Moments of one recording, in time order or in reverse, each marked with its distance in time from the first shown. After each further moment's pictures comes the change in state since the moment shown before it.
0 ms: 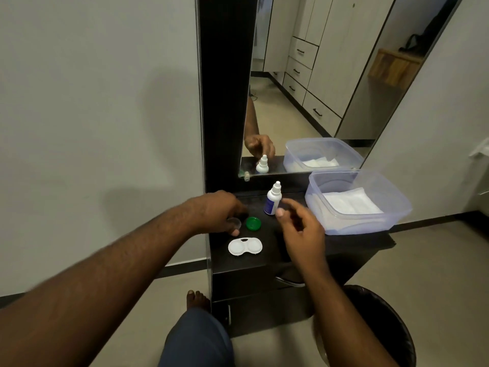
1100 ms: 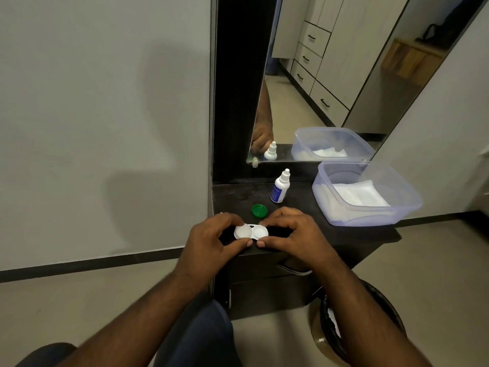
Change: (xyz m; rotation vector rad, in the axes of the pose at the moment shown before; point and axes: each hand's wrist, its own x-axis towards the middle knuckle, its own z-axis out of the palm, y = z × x) left_hand -0.069 0.047 0.082 -0.645 0.831 -0.108; right_hand 0.004 0.010 -0.008 -0.324 -0.579 -0.240
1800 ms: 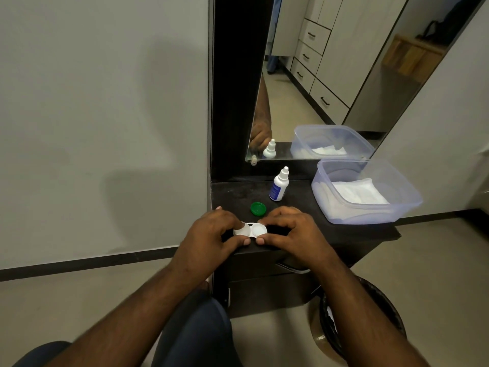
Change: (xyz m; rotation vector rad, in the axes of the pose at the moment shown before) left_hand 0.008 0.000 -0.004 0.157 -0.122 0.029; right_hand 0.000 0.001 0.000 -0.018 -0.001 -0.038
